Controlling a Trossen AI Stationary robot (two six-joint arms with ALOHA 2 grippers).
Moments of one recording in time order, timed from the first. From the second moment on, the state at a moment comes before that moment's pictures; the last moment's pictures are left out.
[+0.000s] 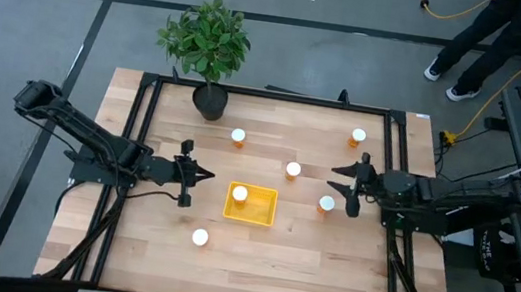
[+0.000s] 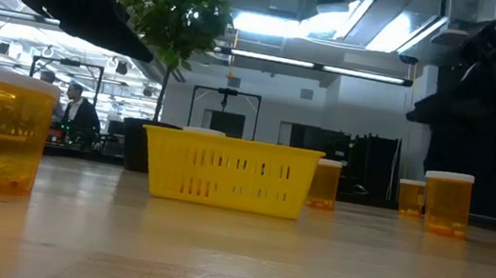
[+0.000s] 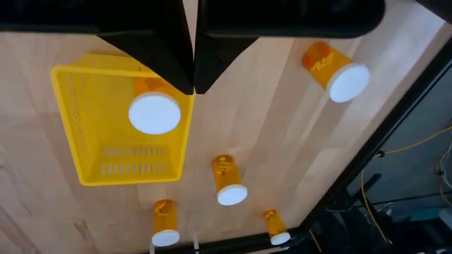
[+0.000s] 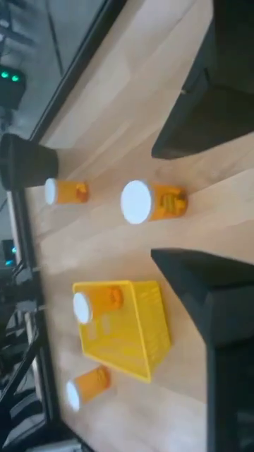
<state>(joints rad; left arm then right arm) -0.32 0.96 0.41 0.03 -0.54 -0.08 0.10 0.47 0.17 -0.02 0.32 0.19</state>
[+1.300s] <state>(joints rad) -0.32 0.96 0.41 0.03 -0.53 -0.09 -0.01 1.29 0.40 0.27 0.26 0.21</state>
